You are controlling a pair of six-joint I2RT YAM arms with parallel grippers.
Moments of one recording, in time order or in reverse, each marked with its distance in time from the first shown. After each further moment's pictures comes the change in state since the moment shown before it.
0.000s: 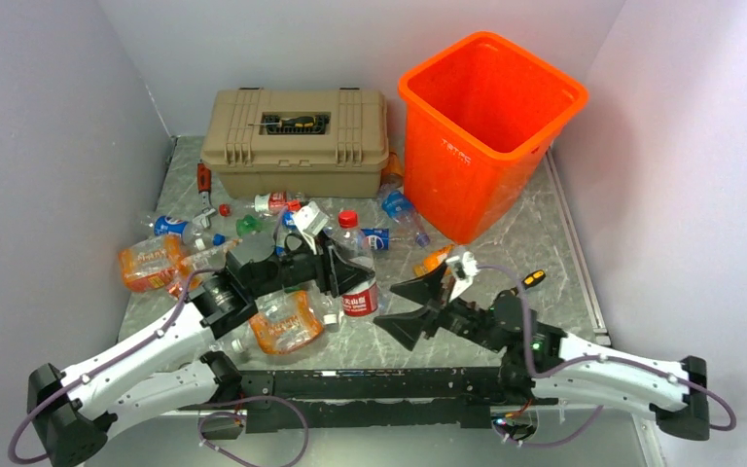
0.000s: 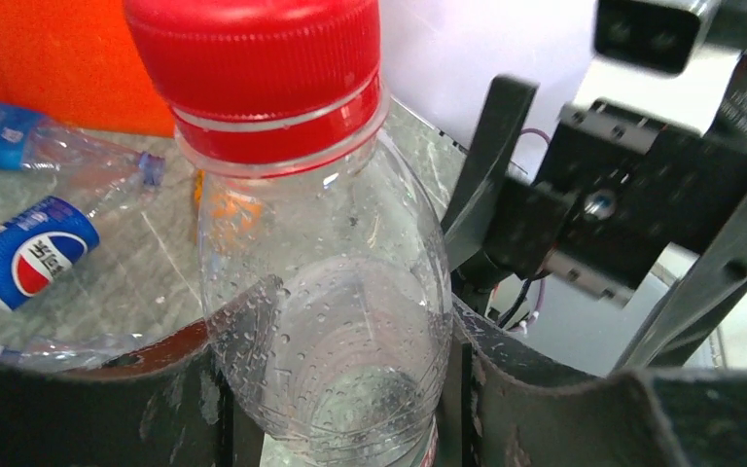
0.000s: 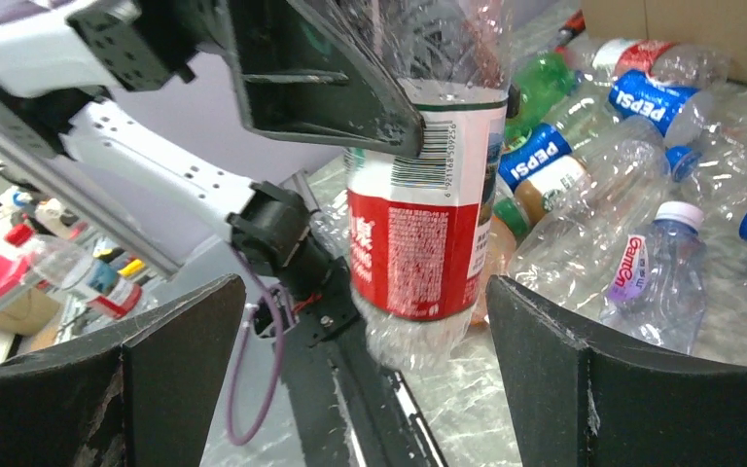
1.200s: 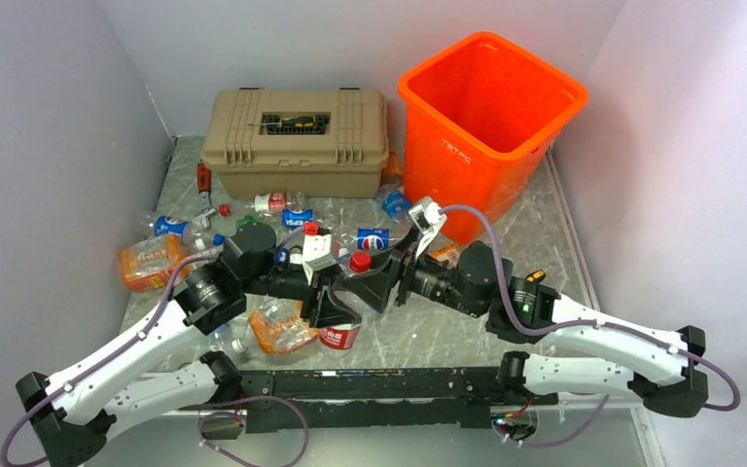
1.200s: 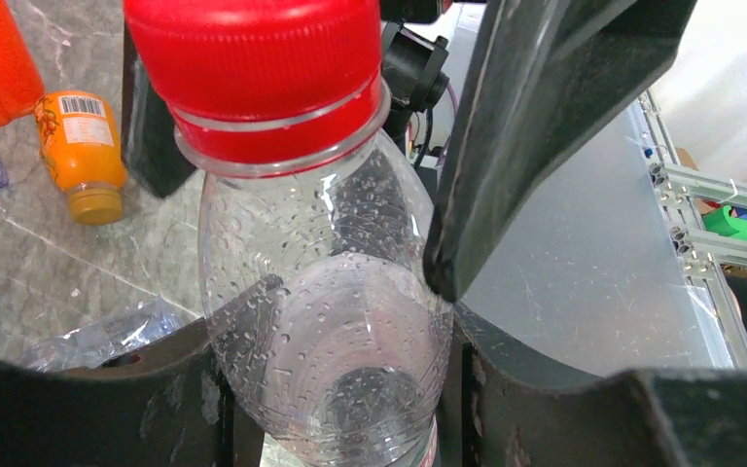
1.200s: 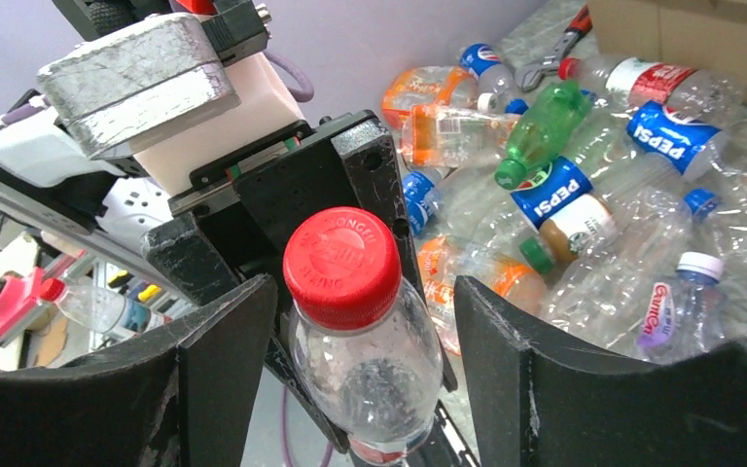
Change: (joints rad) left arm 0.001 -0.024 0.165 -0.398 0.429 0.365; right arm 0.002 0.320 0.593 -0.403 0.019 0.037
